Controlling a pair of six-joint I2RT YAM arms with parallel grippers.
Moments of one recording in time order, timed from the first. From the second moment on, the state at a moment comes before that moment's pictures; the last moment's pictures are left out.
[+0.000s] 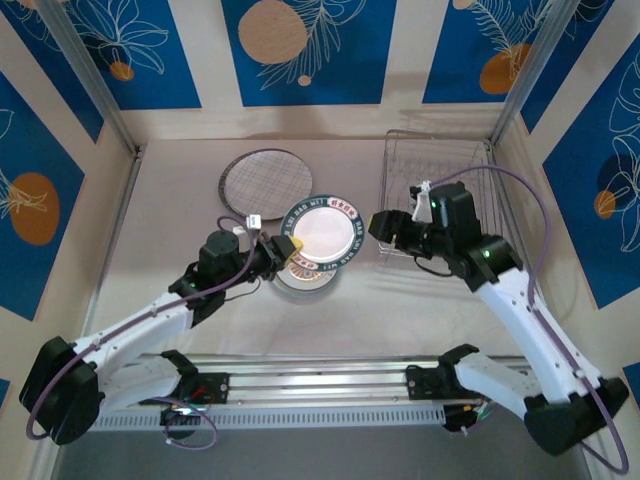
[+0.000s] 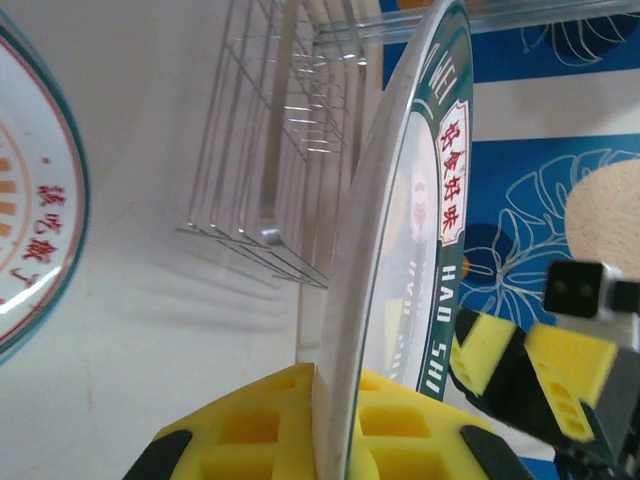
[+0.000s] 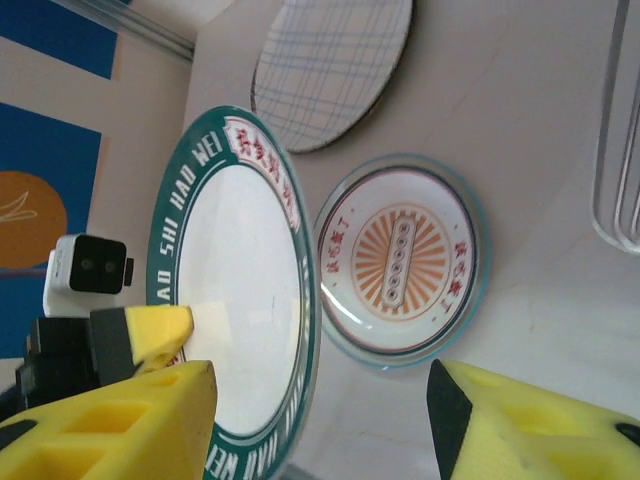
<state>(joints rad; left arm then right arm) -0.66 1.05 0.56 0.25 0.32 -1.38 0.43 0.94 1.05 -0.71 -0.31 0.72</state>
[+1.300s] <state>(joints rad) -0.68 1.29 0.47 0.14 0.07 -1.30 0.48 0.55 0.66 -0.39 -0.42 0.12</state>
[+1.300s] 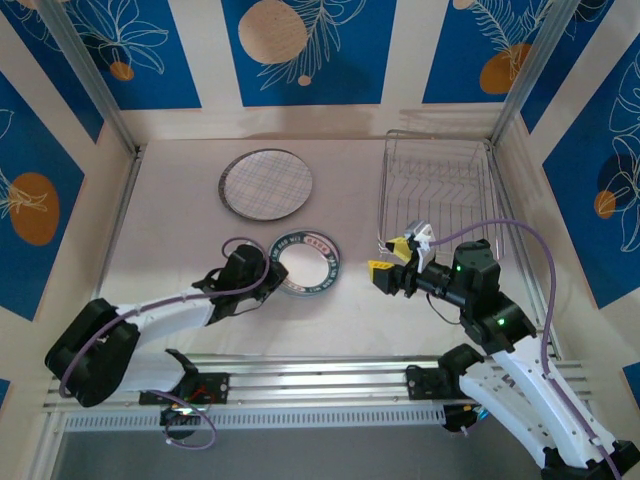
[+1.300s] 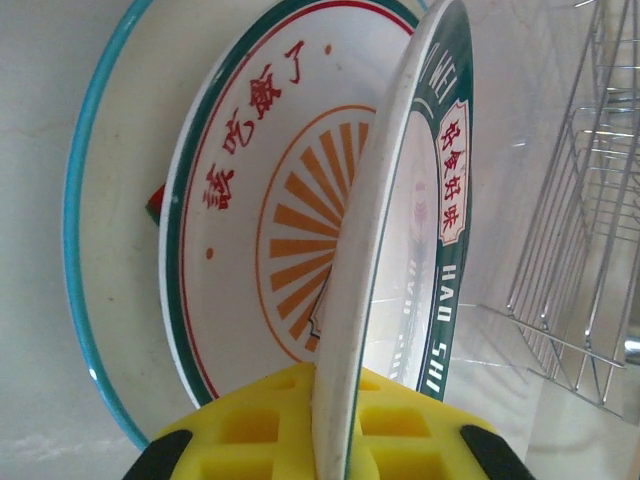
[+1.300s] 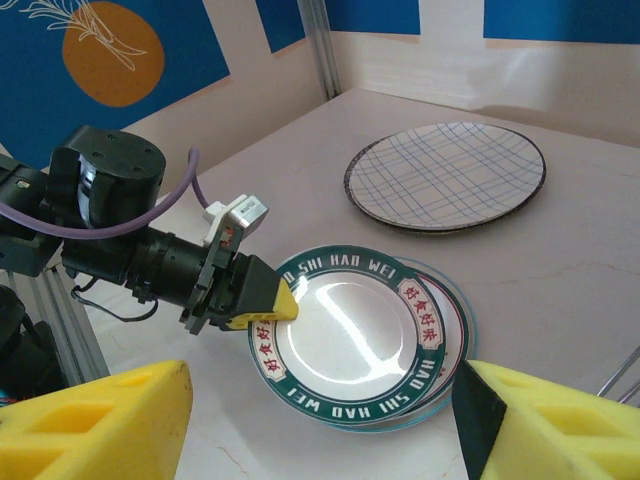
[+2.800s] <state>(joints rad) -0.68 1.39 0.69 -0.21 0.07 -1.21 0.48 0.56 0.66 -0.39 -0.41 0.12</state>
